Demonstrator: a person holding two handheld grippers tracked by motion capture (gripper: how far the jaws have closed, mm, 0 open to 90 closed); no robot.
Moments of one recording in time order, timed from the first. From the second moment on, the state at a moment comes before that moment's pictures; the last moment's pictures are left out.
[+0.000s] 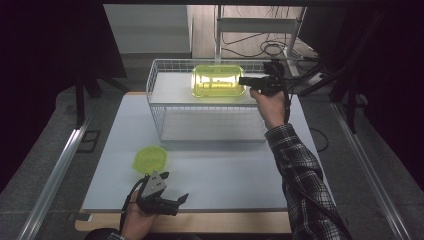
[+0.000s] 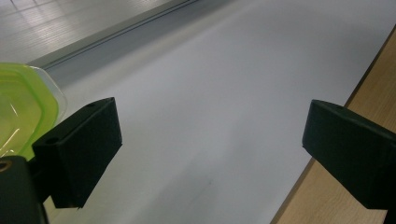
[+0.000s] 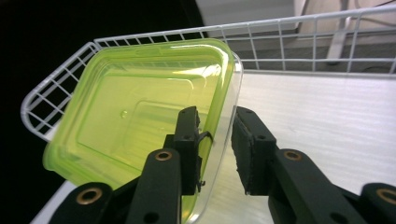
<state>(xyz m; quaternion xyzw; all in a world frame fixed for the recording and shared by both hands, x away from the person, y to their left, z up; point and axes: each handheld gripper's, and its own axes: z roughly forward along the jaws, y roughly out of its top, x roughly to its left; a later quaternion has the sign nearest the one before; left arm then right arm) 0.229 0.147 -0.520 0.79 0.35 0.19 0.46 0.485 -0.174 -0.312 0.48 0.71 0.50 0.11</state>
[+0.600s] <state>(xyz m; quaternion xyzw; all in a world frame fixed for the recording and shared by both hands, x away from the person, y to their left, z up) 0.229 0.146 -0.520 0.79 0.35 0.19 0.46 0.489 -0.162 -0.313 0.45 0.74 0.47 0.17</state>
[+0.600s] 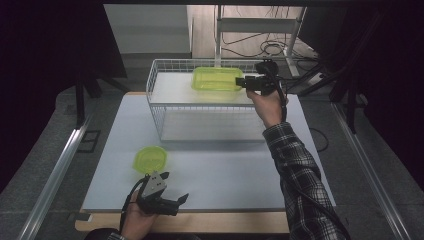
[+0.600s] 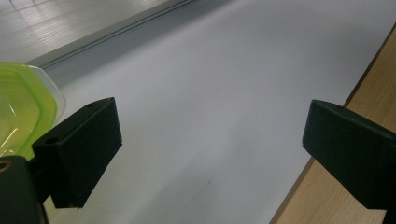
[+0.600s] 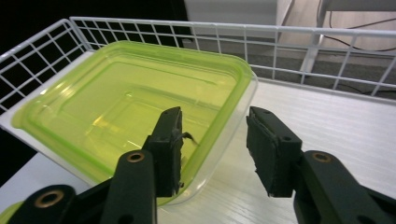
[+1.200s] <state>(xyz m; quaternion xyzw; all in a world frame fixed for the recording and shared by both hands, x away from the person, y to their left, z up) 0.231 0.153 -0.519 0.78 0.38 0.18 0.47 0.458 -0.171 -0.308 0.40 0.76 0.49 0.17</state>
